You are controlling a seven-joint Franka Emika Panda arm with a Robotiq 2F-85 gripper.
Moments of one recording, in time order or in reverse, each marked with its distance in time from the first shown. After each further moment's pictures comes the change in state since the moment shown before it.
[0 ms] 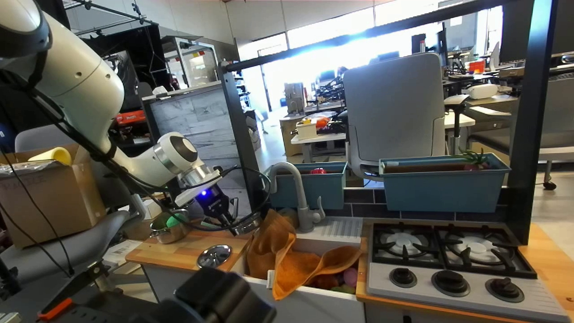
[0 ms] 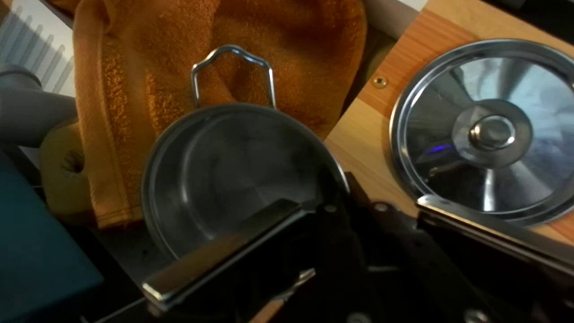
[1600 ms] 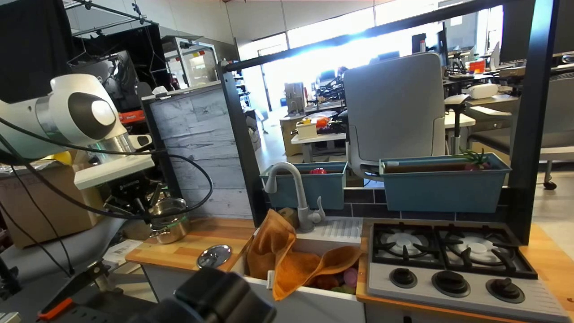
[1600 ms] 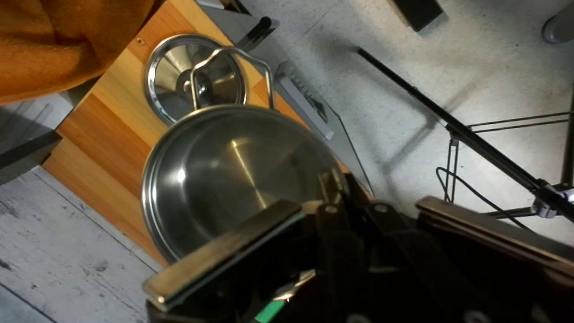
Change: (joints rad) arm -0.149 -0.702 0.277 -0.958 0.085 0.586 -0.202
